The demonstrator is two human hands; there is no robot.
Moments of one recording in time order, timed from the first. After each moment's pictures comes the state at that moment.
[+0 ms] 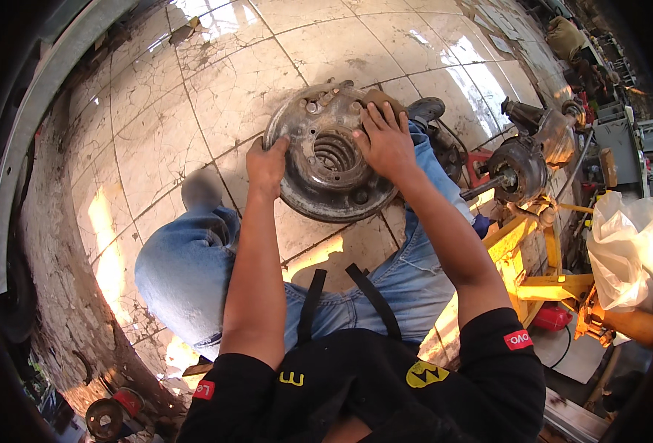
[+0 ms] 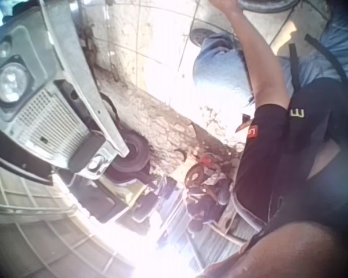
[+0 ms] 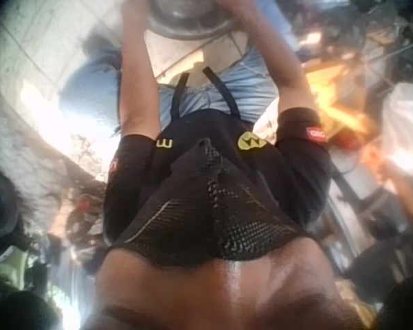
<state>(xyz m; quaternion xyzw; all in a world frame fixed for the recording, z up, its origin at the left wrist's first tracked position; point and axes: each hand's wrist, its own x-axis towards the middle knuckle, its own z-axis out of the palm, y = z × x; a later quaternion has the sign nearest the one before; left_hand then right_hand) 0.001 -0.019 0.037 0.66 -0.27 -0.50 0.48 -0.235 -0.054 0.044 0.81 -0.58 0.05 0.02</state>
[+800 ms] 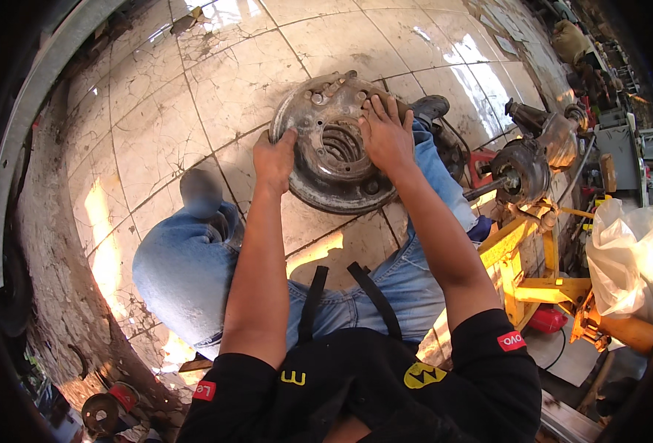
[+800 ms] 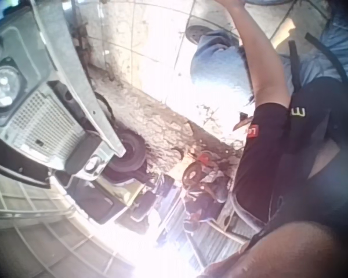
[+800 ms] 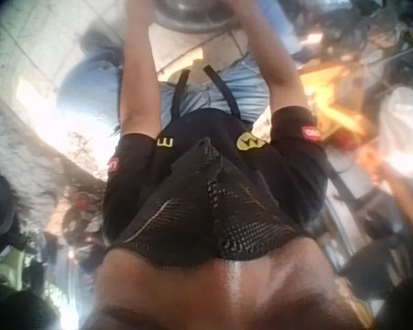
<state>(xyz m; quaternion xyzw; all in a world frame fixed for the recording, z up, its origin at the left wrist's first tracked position) -0.006 -0.021 0.034 0.67 -0.28 -0.49 0.49 -0.221 -0.064 0.030 0.77 -0.63 0.09 0.01</state>
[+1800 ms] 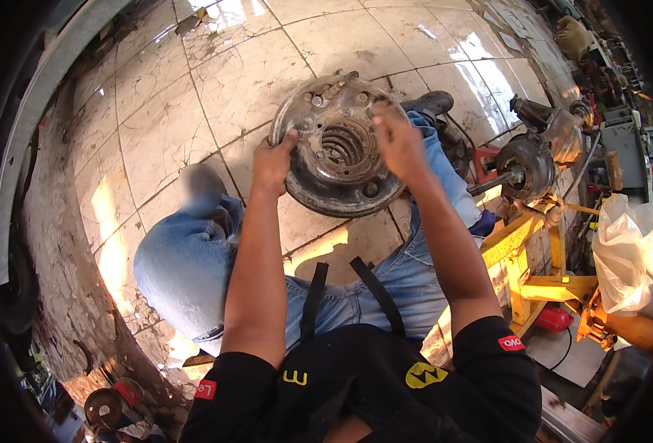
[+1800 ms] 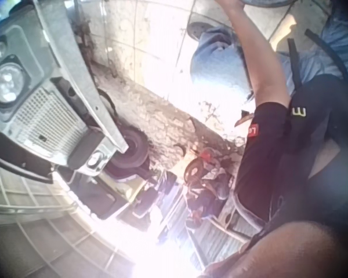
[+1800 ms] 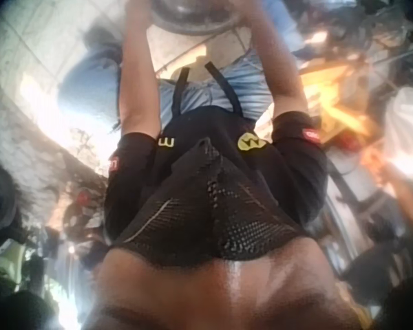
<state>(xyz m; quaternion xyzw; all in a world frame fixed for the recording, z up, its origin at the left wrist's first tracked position) 0.006 -0.009 0.012 0.62 -0.22 -0.57 0.49 -0.230 -0.032 0.069 0.74 -0.58 0.29 -0.17</state>
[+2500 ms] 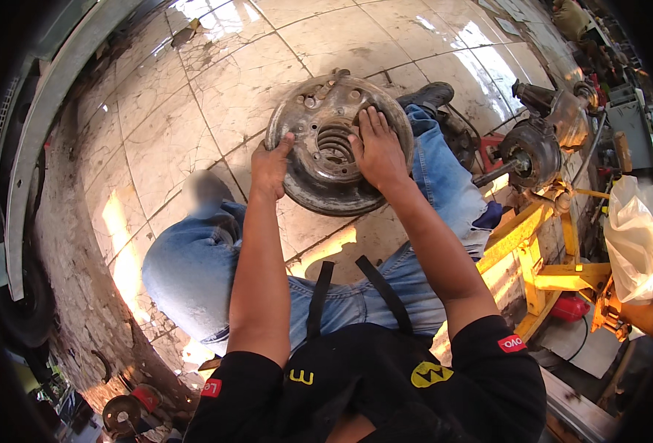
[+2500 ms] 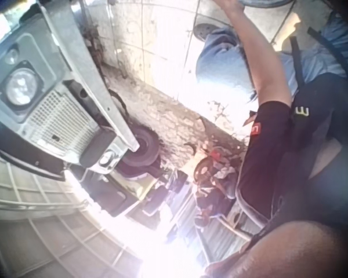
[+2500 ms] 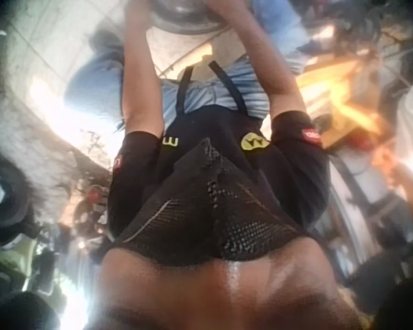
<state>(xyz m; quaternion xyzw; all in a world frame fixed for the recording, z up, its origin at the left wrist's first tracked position) 0.006 -0.012 0.021 0.65 -0.25 -0.56 0.46 -0.213 -0.019 0.017 0.77 -0.61 0.19 -0.09</state>
